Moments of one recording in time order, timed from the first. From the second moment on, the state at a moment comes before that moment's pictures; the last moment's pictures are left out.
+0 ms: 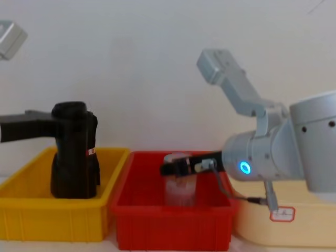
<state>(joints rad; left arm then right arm) -0.47 0.45 0.35 -1.29 -0.43 0.09 -0.47 0.44 0.04 -0.46 -1.34 0.16 0.53 0.14</state>
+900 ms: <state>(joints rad) -0.64 0.36 0.40 -1.35 -0.49 0.12 -0.57 0.39 0.14 -0.33 -1.68 0.11 0.61 0.08</state>
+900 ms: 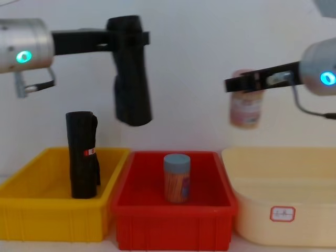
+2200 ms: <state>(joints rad) -1.05 -0.01 0.56 -0.65 -0.52 -0.04 -0.93 0.30 0.17 -0.10 -1.67 0.11 0.63 0.01</state>
